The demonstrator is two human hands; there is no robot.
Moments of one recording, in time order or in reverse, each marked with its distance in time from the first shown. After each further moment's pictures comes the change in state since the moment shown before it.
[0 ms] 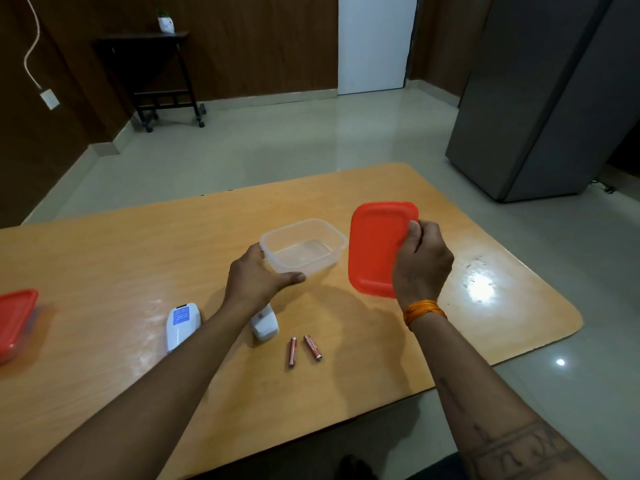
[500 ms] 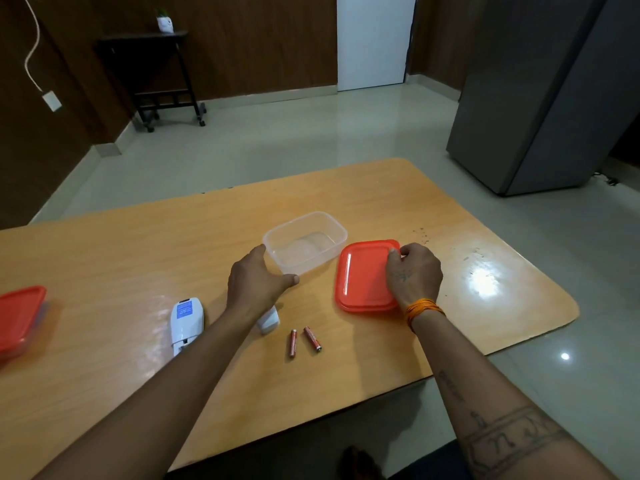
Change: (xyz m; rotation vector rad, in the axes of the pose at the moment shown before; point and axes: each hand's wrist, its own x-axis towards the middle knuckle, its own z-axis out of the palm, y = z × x) left_hand -0.024 0.009 0.001 0.143 0.058 -0.021; right_hand -0.007 0.031 0.000 -0.297 -0.330 0.158
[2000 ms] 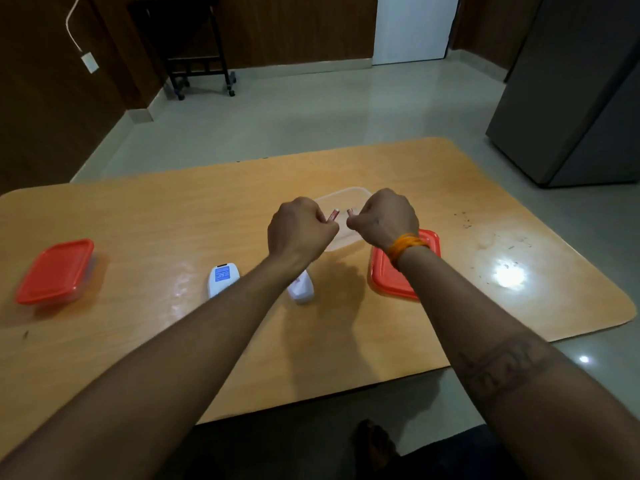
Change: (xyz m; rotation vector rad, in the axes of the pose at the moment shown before) left_hand 0.013 0.033 -0.011 0.148 0.095 0.104; right_hand -0.015 -0.118 0.027 -0.169 -0.360 -0.247
